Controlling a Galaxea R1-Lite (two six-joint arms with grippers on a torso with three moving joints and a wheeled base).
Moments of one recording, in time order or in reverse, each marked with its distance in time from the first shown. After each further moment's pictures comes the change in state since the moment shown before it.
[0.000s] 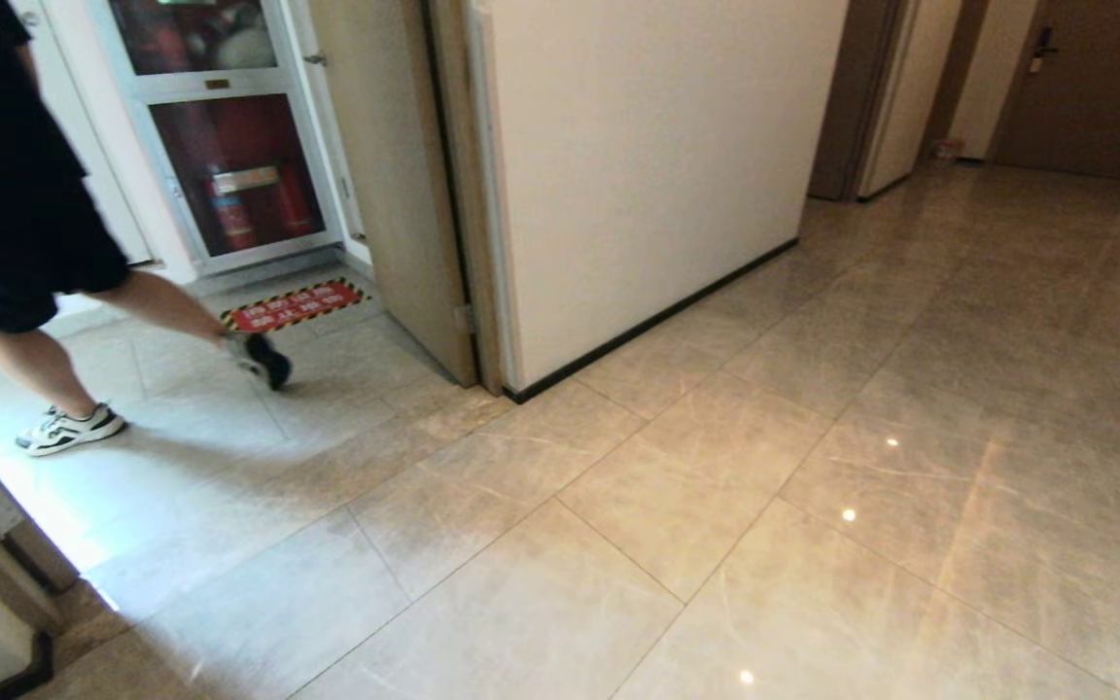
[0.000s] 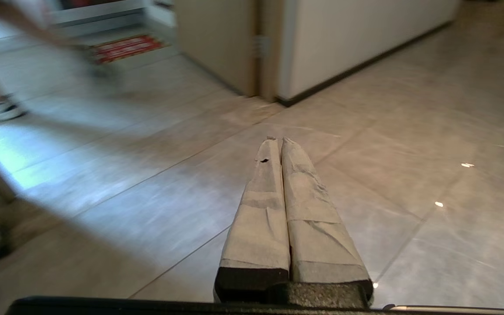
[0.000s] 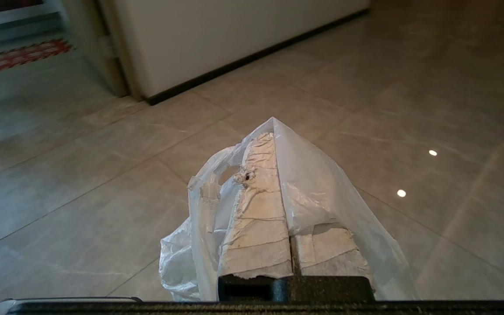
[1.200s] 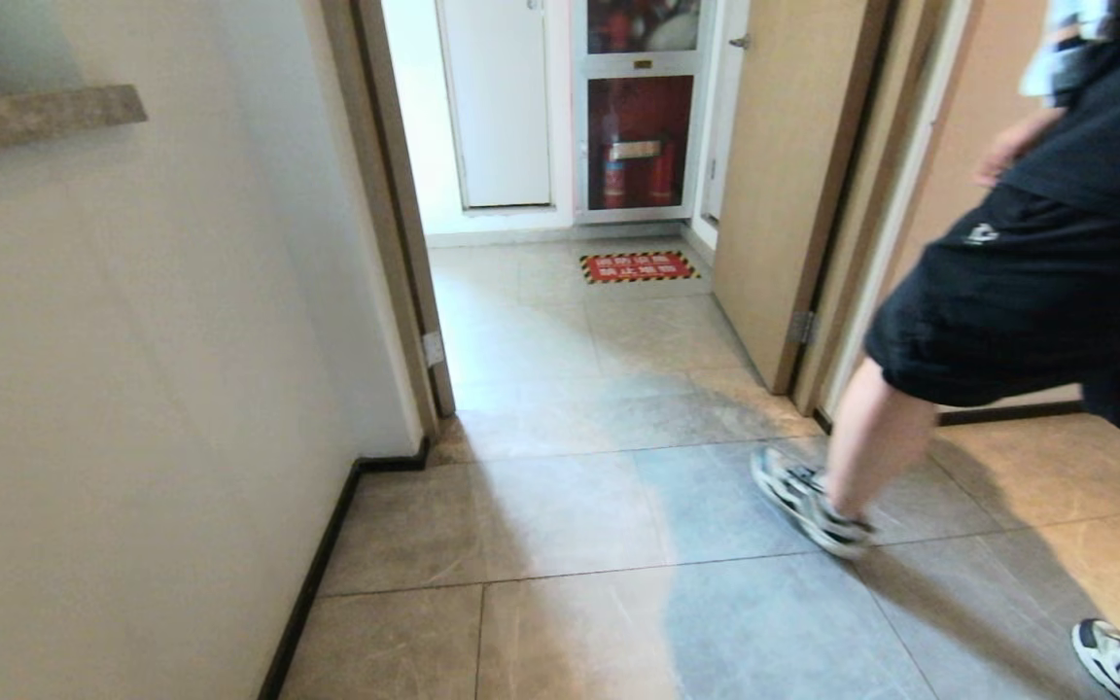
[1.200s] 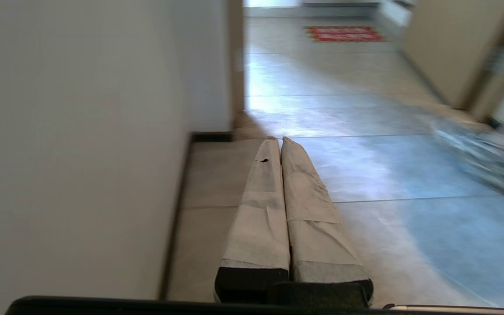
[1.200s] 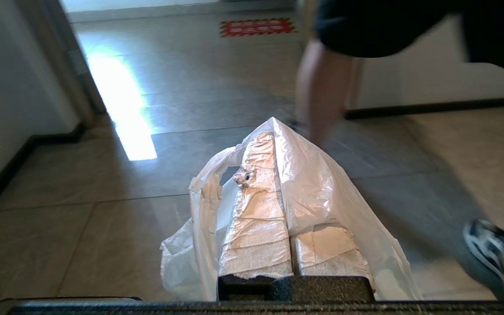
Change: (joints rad) left arm 0.000 0.000 0.000 0.001 0.000 -0.001; right arm 0.000 0.000 0.000 -0.001 0.000 -0.001
